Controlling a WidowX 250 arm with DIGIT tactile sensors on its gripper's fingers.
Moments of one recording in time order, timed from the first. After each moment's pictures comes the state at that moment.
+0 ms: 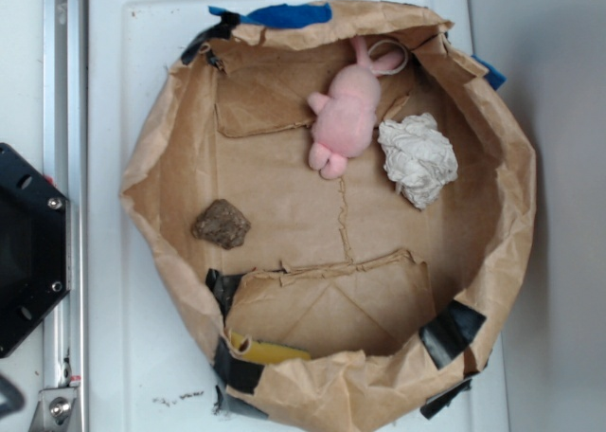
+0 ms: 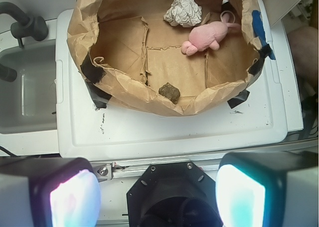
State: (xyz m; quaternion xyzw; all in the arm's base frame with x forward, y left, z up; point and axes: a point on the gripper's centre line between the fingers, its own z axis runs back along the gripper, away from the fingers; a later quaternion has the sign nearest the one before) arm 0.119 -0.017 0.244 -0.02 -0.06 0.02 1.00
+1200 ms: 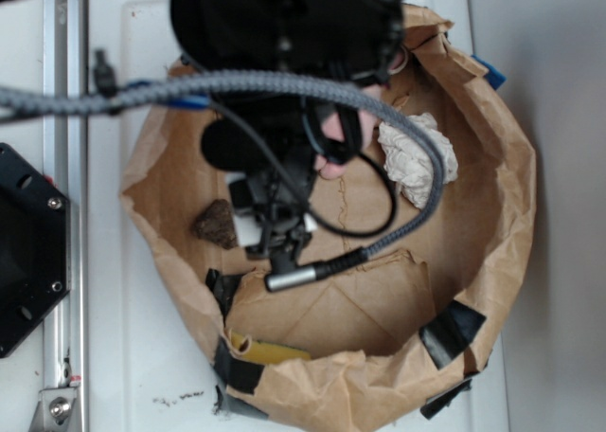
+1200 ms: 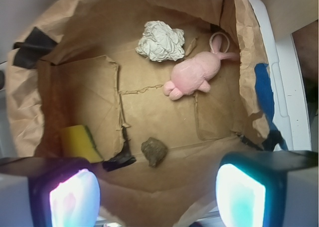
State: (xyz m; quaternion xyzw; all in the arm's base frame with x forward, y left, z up) arm 0.227 0.020 0.204 -0.02 0.01 0.08 1.00
